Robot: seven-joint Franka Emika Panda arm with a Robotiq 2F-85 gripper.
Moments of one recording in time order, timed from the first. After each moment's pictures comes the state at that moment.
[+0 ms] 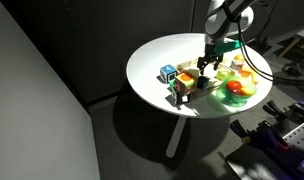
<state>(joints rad) 0.03 0.54 0.03 -2.01 0.05 2.40 0.06</state>
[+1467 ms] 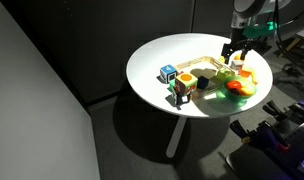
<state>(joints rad) -0.02 0.27 -0.07 -2.22 0.02 2.28 0.06</state>
